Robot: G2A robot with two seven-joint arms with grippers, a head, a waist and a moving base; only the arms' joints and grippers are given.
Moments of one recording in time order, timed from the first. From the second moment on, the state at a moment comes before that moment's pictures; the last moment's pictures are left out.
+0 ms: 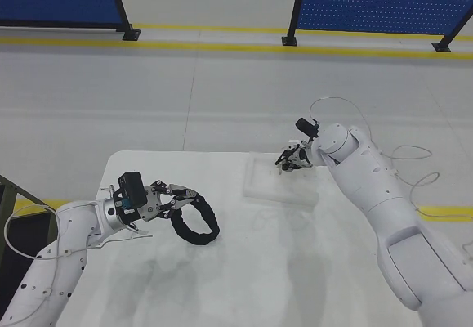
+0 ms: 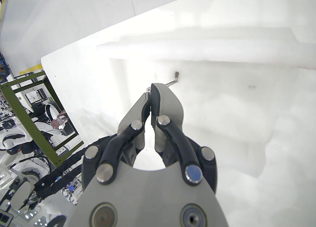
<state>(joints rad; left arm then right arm) 0.99 -1.03 -1.19 -1.38 1.59 -0.95 0.62 -0.30 -1.29 0.82 -0.51 -0.18 0.23 0.96</state>
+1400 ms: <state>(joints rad) 0.99 -1.03 -1.19 -1.38 1.59 -0.95 0.62 -0.28 -1.35 0.84 -0.41 -0.13 0.34 0.93</state>
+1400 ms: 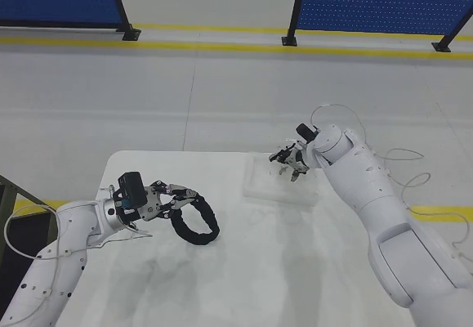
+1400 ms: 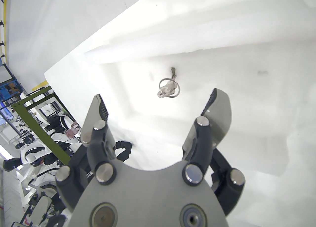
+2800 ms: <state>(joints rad) 0.99 -1.03 -1.19 -1.38 1.59 -0.95 0.62 -0.25 -1.45 0.79 -0.34 -0.21 0.57 0.80</state>
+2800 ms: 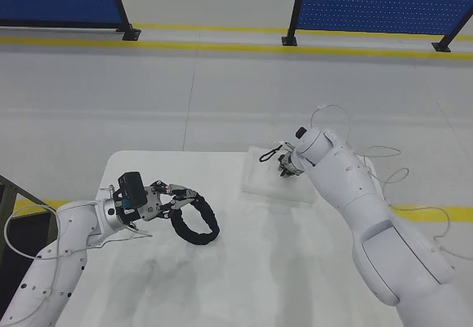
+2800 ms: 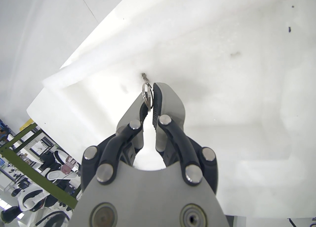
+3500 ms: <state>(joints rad) 0.99 -1.03 -1.19 -1.38 1.59 -0.95 0.62 -0.22 -1.44 0.74 -0.39 -0.40 0.66 0.87</state>
